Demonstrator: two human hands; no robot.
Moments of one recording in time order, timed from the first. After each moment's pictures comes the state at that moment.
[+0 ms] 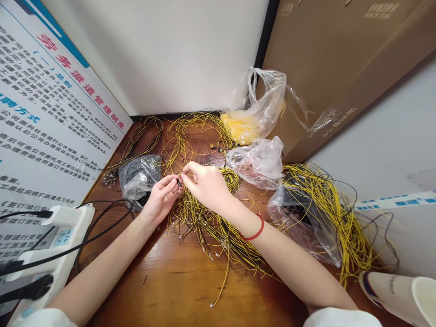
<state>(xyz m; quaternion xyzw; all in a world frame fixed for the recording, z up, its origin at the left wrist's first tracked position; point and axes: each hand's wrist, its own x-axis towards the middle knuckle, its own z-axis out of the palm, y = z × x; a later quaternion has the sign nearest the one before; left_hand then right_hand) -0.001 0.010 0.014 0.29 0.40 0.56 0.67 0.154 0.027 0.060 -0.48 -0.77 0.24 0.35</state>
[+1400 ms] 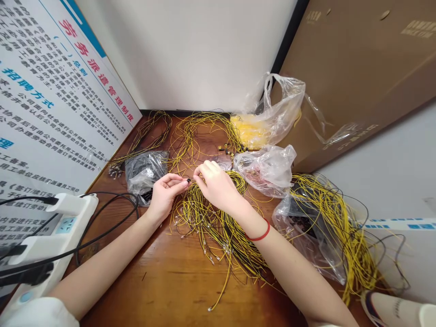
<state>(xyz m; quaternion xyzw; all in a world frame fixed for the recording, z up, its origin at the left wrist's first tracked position) -0.003 0.012 0.000 0.31 0.47 0.59 0.57 0.162 0.041 0.040 -0.40 -0.86 0.15 0.28</state>
